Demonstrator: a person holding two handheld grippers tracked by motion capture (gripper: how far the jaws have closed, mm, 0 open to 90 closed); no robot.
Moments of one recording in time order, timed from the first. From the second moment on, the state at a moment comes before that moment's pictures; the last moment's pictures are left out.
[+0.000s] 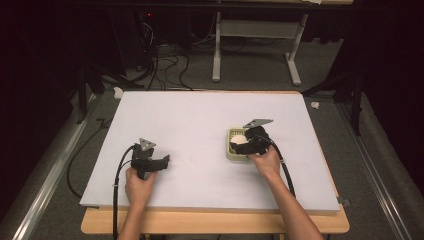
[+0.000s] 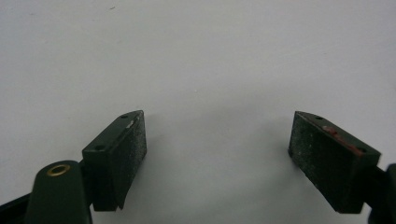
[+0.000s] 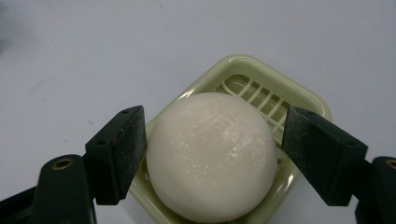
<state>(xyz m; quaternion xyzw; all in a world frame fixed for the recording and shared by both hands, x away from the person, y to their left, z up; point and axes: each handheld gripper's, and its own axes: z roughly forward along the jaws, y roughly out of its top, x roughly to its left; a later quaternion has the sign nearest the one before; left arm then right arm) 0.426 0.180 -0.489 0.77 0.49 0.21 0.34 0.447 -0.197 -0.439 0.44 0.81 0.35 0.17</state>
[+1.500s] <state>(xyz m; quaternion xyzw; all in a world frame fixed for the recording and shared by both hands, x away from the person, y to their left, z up) 0.426 0.179 -0.489 0.77 0.49 0.21 0.34 0.423 -0.241 -0.412 0.46 0.77 0.40 0.19</state>
